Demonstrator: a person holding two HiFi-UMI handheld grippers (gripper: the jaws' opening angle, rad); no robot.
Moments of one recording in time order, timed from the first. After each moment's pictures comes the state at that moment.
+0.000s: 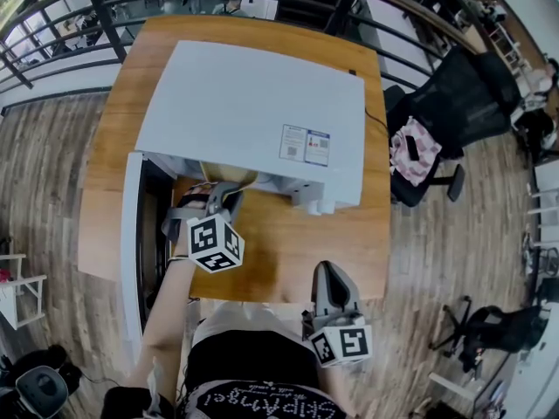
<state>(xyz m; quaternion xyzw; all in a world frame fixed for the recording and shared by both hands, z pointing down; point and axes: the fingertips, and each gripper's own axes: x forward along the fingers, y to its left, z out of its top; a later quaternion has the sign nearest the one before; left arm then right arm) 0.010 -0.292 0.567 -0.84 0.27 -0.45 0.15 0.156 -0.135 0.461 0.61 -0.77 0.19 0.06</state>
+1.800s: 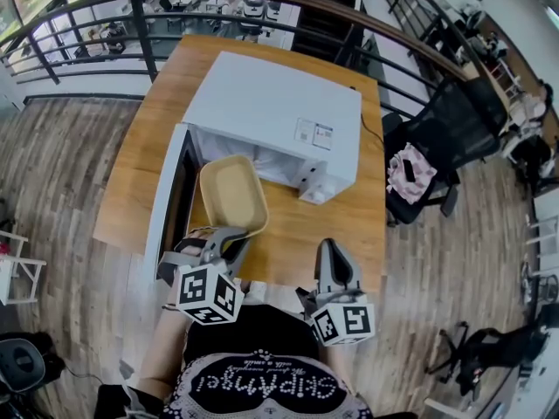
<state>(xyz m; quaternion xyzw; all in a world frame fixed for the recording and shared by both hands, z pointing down) -0.009 -0.104 0.449 -0.87 0.28 -0.40 0.12 0.135 -0.098 0.391 0.58 -0.81 0.11 0.00</state>
